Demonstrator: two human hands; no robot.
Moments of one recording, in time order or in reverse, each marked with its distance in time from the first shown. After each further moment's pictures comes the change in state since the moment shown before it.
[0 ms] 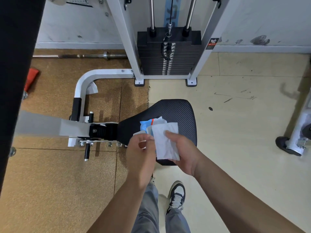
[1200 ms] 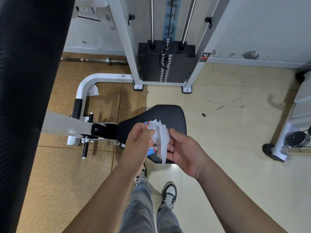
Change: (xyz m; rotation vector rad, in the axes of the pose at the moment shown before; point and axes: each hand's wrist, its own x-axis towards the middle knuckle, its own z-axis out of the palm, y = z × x) left_hand -0.028 0.073 -0.011 -0.141 -0.317 0.009; right_hand -0.077 -0.030 -0.006 0.042 -0.104 -0.107
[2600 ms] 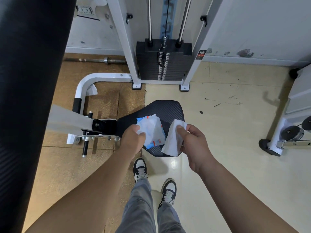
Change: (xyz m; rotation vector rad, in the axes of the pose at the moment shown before) left_hand 0.059 -0.069 -0.034 0.664 0.138 -0.142; right_hand -0.024 0.011 -0.010 -0.178 0.360 -0.207
